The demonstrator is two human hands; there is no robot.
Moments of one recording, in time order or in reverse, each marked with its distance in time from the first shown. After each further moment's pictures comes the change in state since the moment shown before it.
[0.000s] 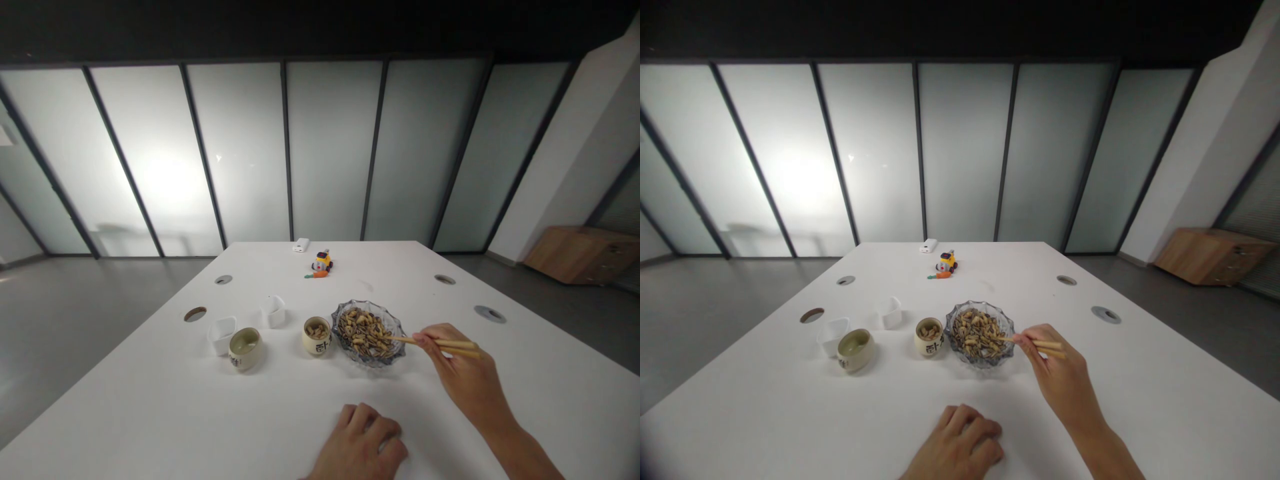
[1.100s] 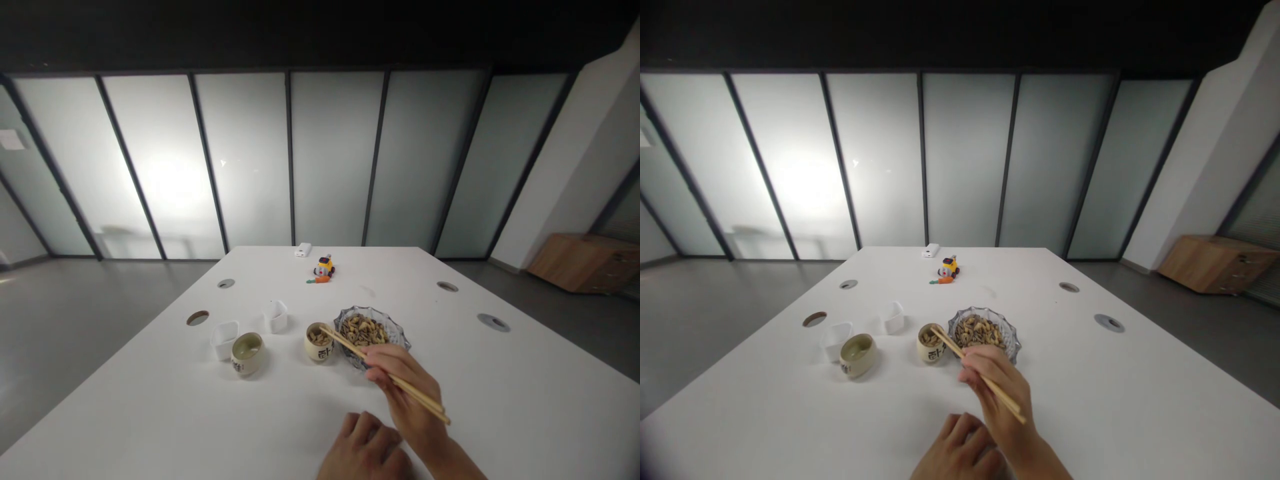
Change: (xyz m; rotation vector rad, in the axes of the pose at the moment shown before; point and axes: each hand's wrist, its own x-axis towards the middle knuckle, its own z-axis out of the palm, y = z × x) left_hand -0.002 0.000 0.026 0.121 0.209 0.004; right_hand -0.008 -0.075 0.047 0.447 0.095 -0.188
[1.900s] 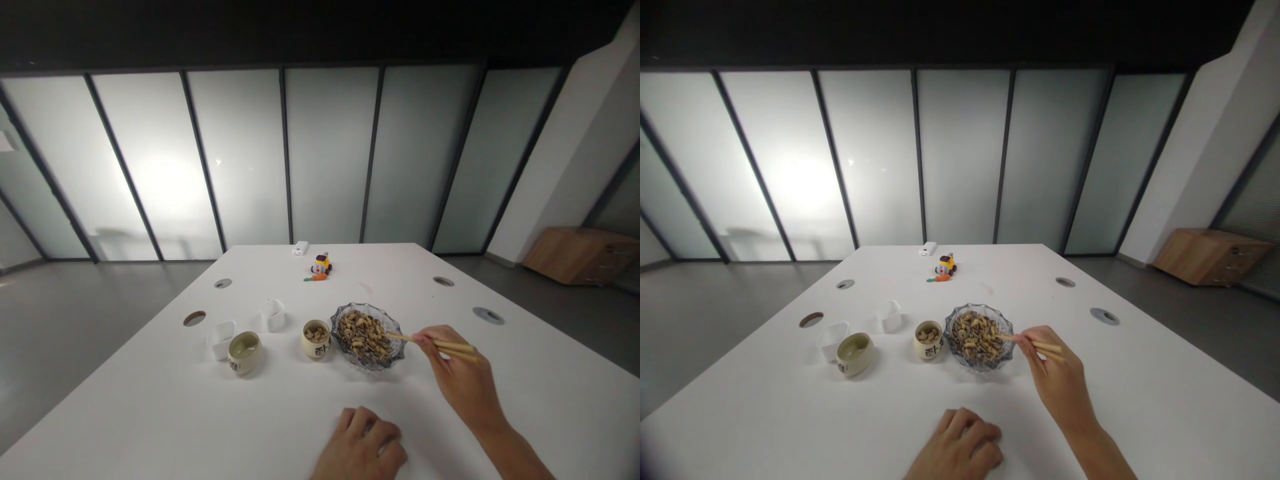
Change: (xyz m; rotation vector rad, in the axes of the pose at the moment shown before) left_hand 0.004 -0.004 -0.018 -0.106 -0.211 0.007; right_hand 0.002 0.047 -0.073 -0.453 -0.040 0.149
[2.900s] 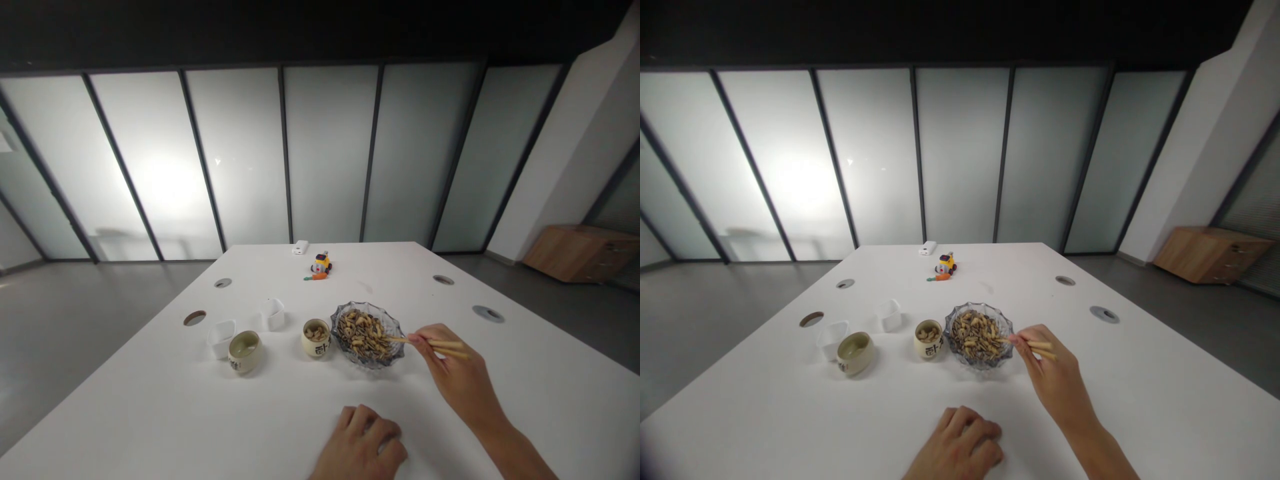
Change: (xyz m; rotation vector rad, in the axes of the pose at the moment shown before) left_hand 0.002 0.001 -0.008 -0.024 -0.056 -0.009; right_hand -0.002 0.001 0.001 0.021 -0.080 0.042
